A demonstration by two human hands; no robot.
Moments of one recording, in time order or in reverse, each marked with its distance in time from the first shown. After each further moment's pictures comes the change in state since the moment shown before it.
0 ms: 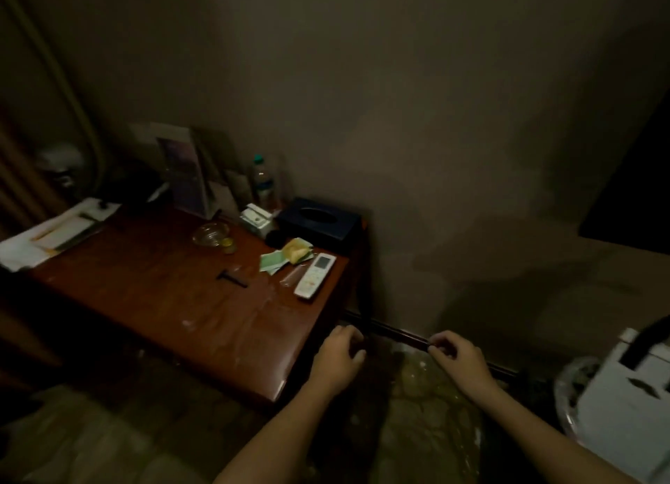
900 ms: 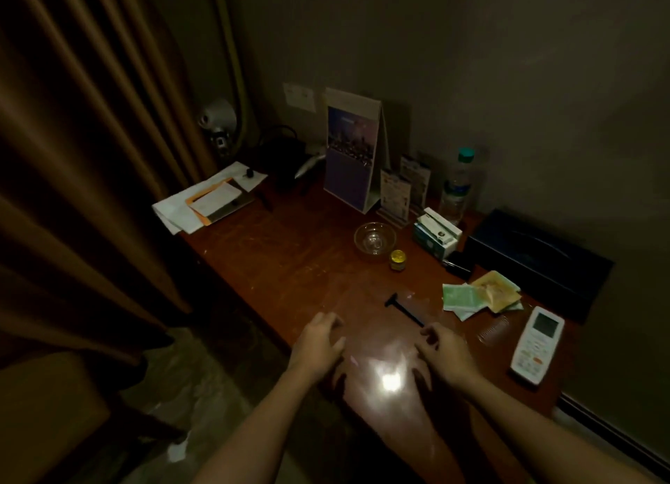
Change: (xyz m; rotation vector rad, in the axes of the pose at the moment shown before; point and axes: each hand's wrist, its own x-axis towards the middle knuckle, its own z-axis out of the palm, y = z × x) left_hand 0.044 -0.323 -0.278 0.147 0.183 -0.385; right_hand 0.185 -0.233 0.368 -0.281 -0.237 -0.123
